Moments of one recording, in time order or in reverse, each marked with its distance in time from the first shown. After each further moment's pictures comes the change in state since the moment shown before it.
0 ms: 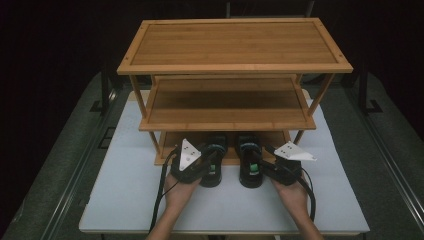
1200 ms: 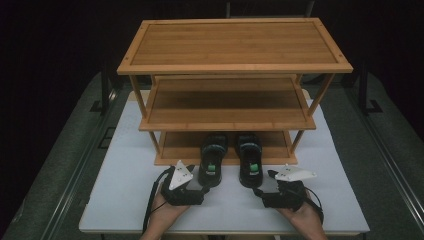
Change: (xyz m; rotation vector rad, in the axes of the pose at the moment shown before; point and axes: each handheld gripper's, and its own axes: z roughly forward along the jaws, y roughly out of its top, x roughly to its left) left arm -0.006 -0.047 -0.027 0.176 -0.132 -0.002; right arm 0.011 -0.044 -0.024 0.217 0.205 -0.027
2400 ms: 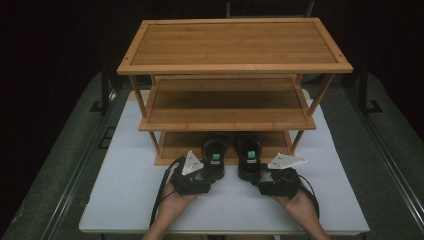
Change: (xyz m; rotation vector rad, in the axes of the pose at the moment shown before) left arm 0.006 0.021 0.030 0.070 -0.023 -0.008; right arm -0.010 0.026 0.016 0.053 0.017 -0.044
